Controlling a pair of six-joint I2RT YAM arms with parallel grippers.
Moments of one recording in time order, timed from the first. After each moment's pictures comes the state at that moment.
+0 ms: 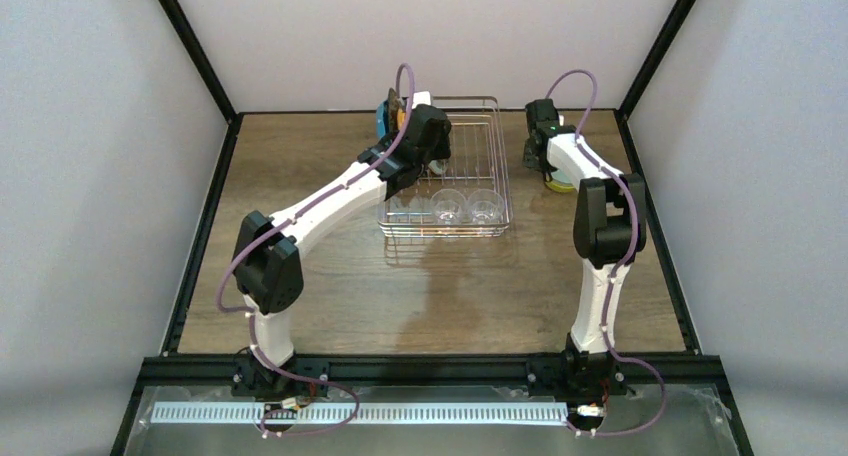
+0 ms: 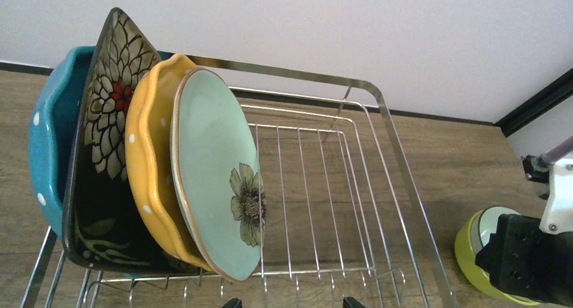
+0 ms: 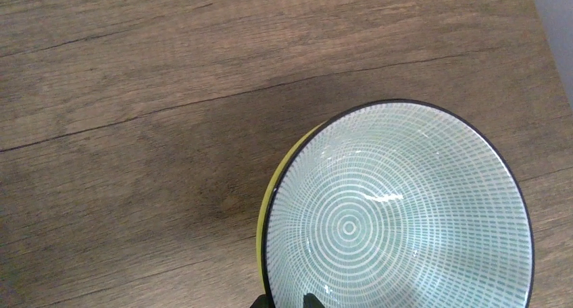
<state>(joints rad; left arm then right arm) -0.72 1.89 1.71 -0.35 -0.42 -0.55 0.12 2.08 1.64 -0.62 0.38 0.24</state>
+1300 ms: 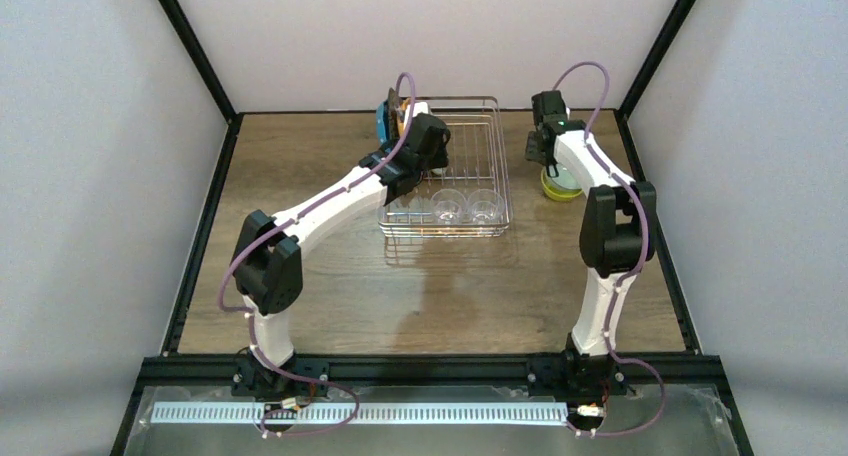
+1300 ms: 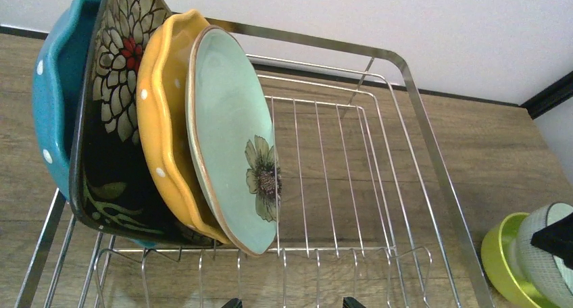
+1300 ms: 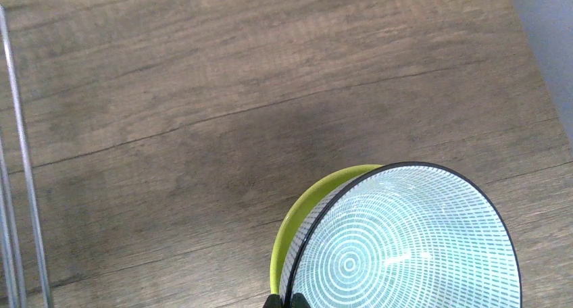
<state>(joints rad) -0.72 1.89 1.64 -0.35 -0.42 -0.58 0.12 2.01 1.64 -0.65 0.32 0.27</state>
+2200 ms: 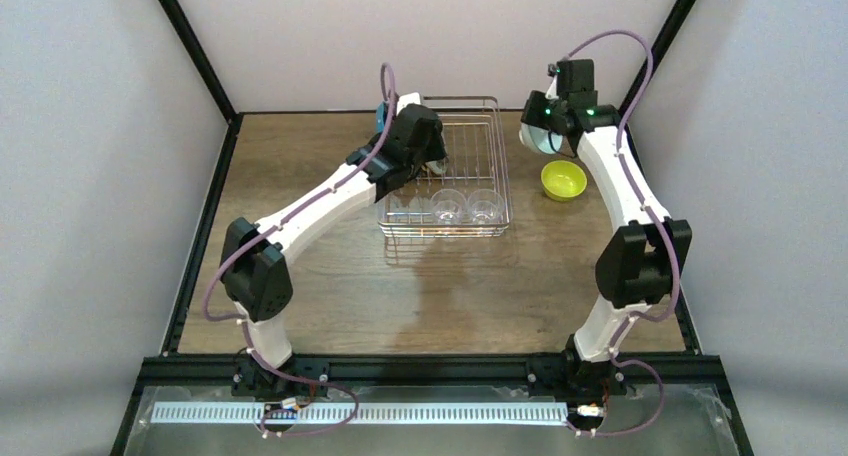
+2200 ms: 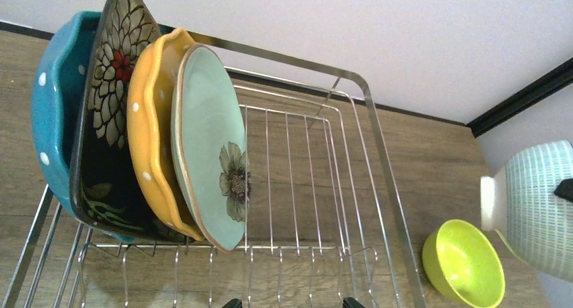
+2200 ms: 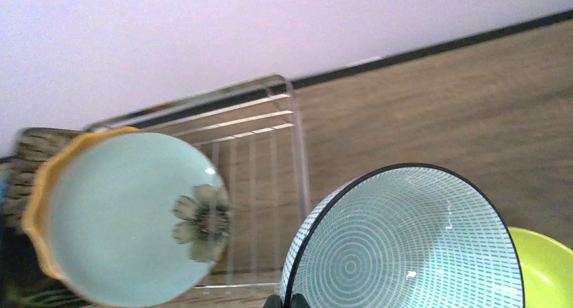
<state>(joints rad) -0.72 1.83 1.66 -0.39 -0.36 -0.64 0.12 1.76 1.70 -0.63 -0.05 0.36</state>
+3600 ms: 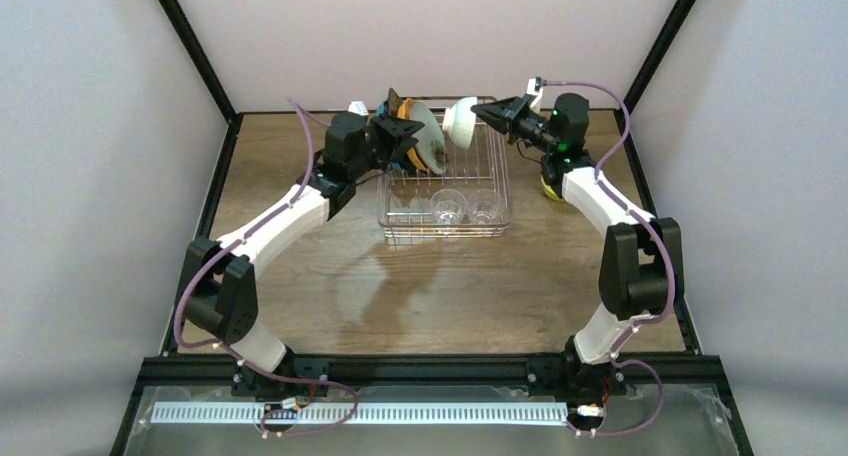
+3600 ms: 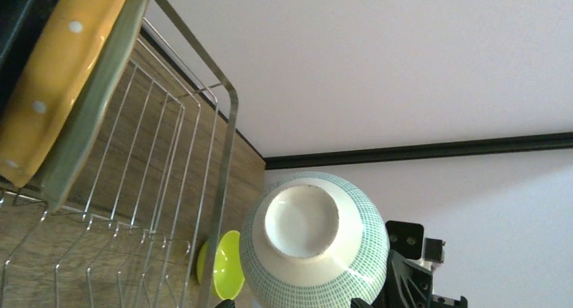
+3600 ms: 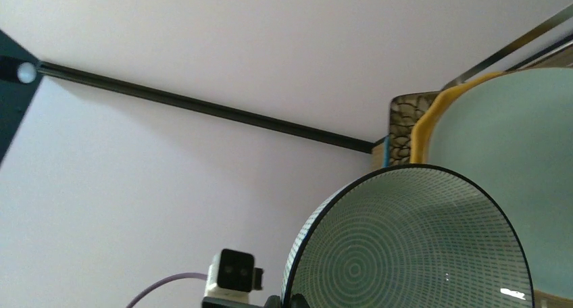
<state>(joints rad) -0.50 1.60 1.23 0.15 0.12 -1.30 0.16 1.68 1.22 0.45 -0.71 1.28</state>
